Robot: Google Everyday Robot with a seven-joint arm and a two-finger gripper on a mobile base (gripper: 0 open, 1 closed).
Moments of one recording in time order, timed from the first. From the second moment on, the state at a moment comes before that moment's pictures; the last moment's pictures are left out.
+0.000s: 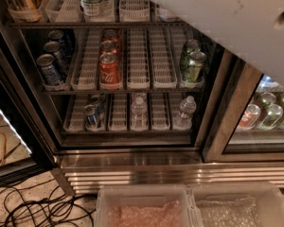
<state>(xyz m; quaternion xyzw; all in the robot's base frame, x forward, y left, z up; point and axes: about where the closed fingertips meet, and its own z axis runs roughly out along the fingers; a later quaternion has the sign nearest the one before) 0.648 0.103 1.105 -0.18 0.81 0.15 0.53</state>
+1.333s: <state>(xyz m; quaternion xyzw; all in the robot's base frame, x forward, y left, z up) 0.583 0.089 1.034 -0.07 0.87 0.18 0.45</state>
